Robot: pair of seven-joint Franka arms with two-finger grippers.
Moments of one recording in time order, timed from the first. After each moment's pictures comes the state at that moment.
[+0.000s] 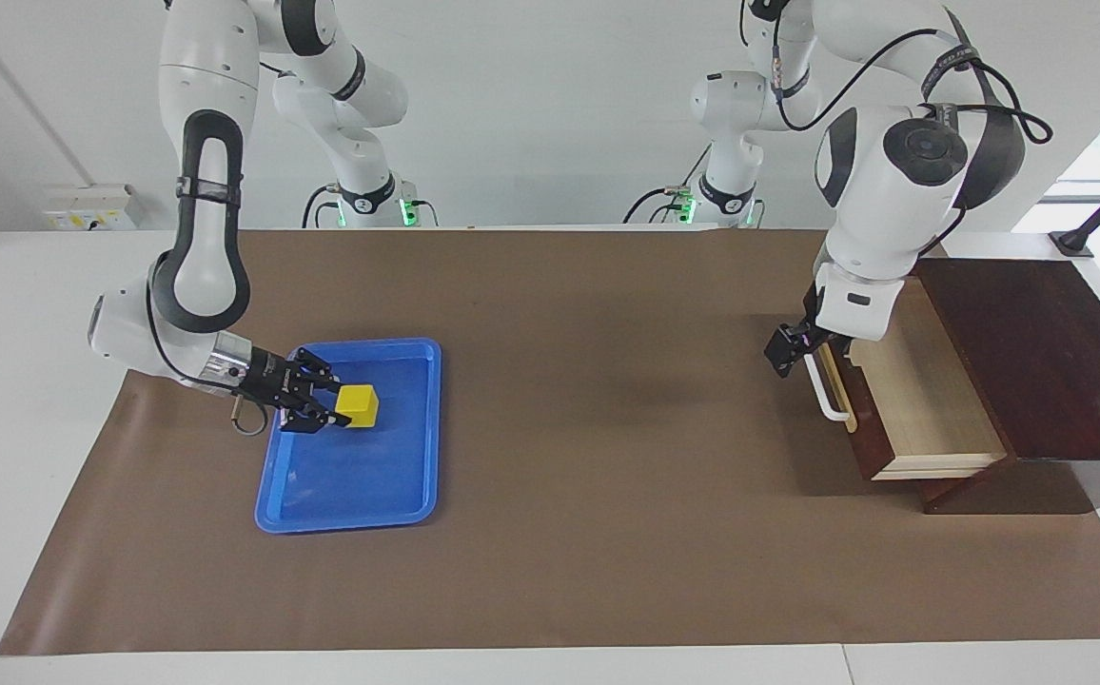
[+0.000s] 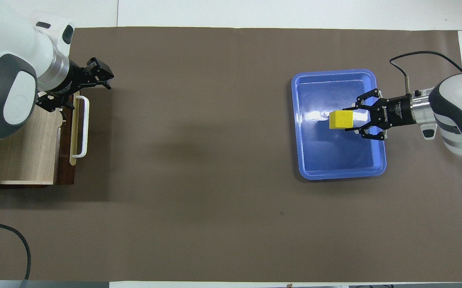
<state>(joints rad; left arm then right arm) -0.14 0.24 -0.12 -1.47 0.05 1.73 -0.84 -0.02 0.38 -0.15 -1.84 0.88 1.89 0.84</state>
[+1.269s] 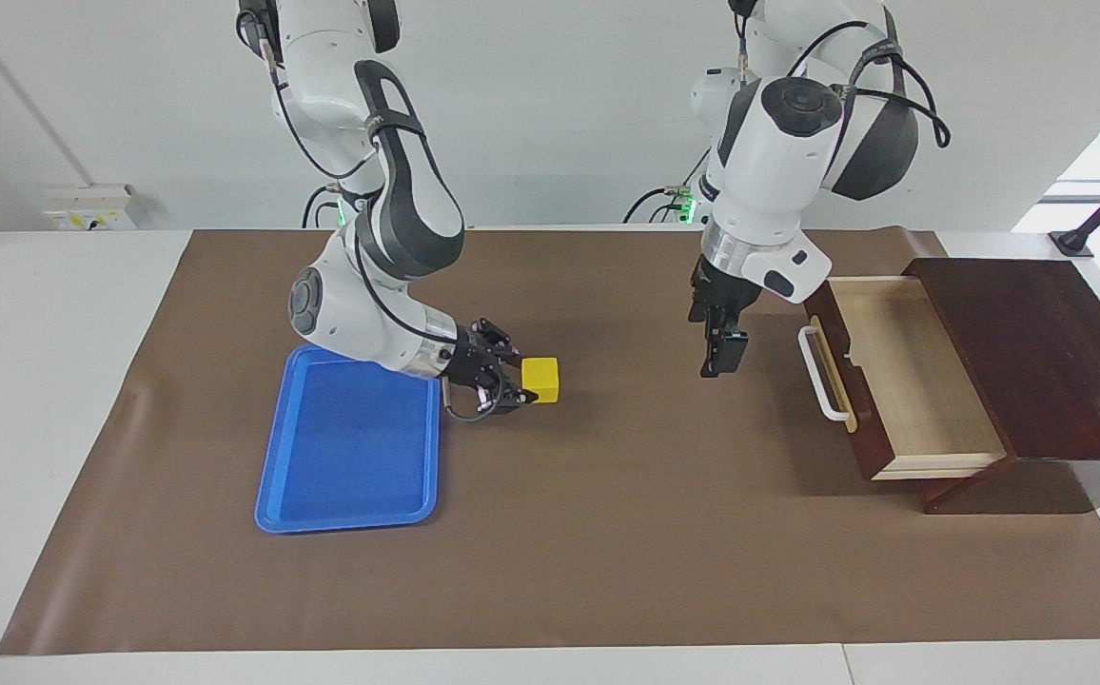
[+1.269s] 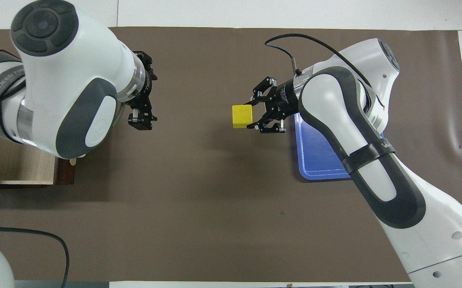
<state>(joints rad) -0.35 0.28 -0.13 -1.46 0.02 1.82 -1.97 0.41 0.44 -0.14 -1.61 0.88 1.94 1.37</state>
